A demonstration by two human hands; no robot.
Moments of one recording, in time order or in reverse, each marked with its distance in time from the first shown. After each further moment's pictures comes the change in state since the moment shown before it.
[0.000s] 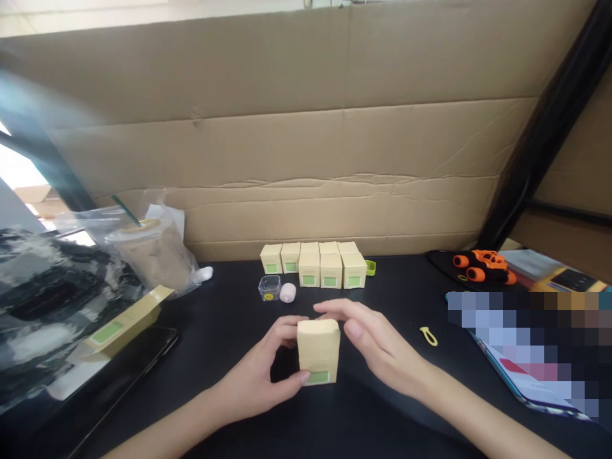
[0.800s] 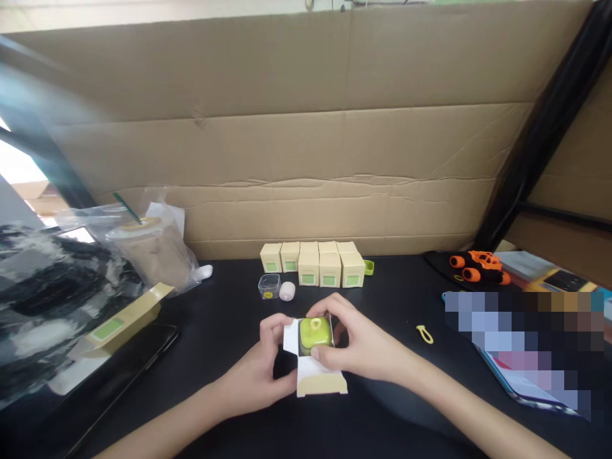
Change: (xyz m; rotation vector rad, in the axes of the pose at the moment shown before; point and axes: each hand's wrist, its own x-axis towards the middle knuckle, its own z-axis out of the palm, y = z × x) left_hand -0.001 -0.004 0.006 -0.071 -0.002 -0.018; right_hand 0.014 -0.004 0.012 0.003 -0.139 0.204
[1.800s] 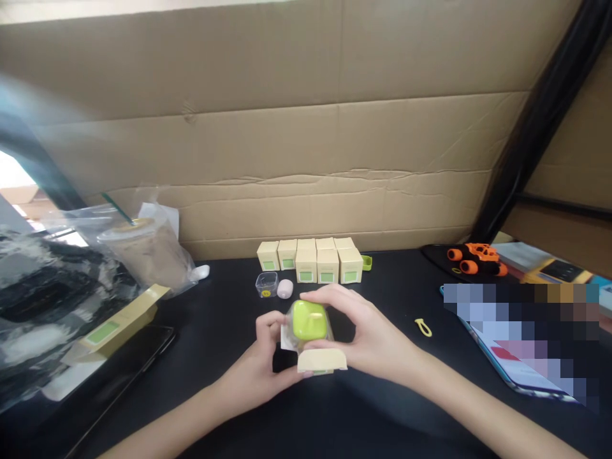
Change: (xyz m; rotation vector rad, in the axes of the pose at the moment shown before) left_hand 0.001 0.006 0.001 -0.092 0.054 -0.144; right_hand -0.003 -0.016 -0.006 -0.187 0.220 -0.252
